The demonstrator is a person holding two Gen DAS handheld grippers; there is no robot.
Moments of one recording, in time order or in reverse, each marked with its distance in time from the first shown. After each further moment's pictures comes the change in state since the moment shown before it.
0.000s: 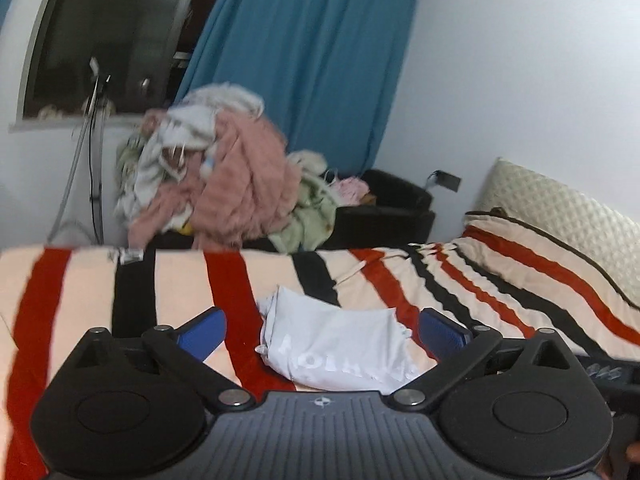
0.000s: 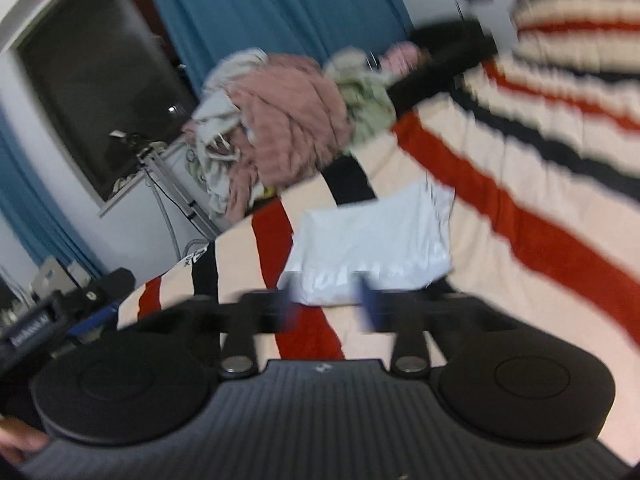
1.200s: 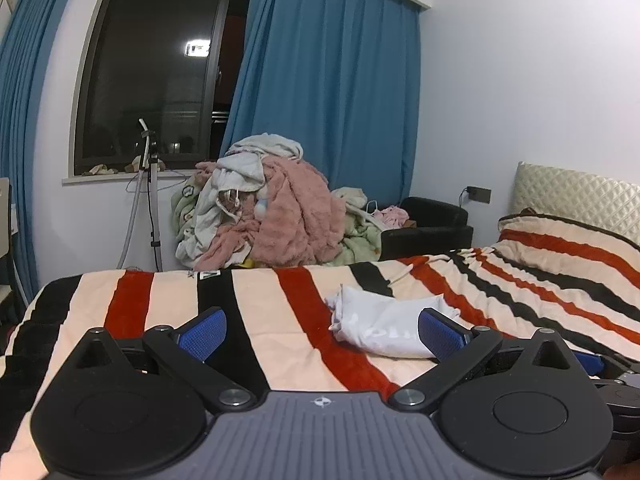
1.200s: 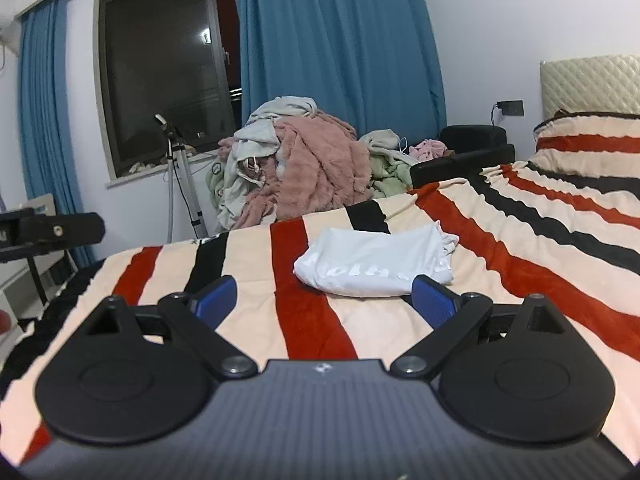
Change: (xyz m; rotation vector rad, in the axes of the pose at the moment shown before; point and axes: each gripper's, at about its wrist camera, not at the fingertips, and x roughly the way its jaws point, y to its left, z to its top) left arm -0.132 0.025 -0.105 0.094 -0.133 0.151; right arm -0.039 0.051 -0.139 -0.304 -0.217 -0.032
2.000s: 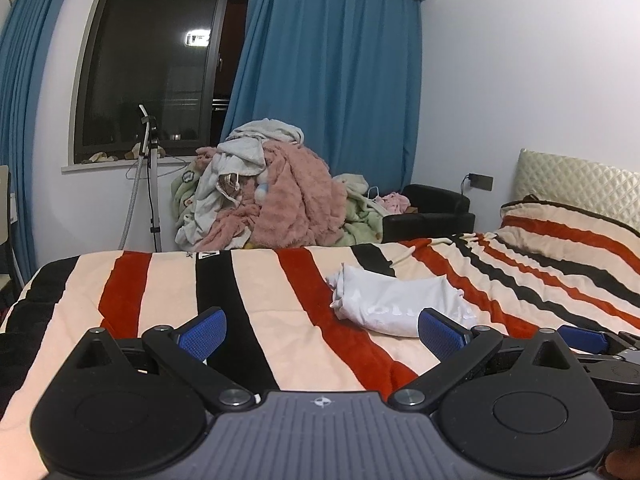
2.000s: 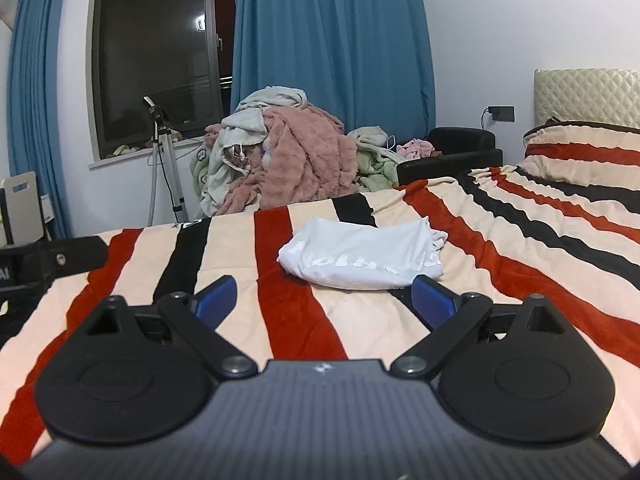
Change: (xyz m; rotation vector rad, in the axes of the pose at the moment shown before) left arm 0.013 0.002 -0.028 -0.002 0.029 -0.005; right arm 0.009 0.012 -0.009 -0.039 0.014 -0.061
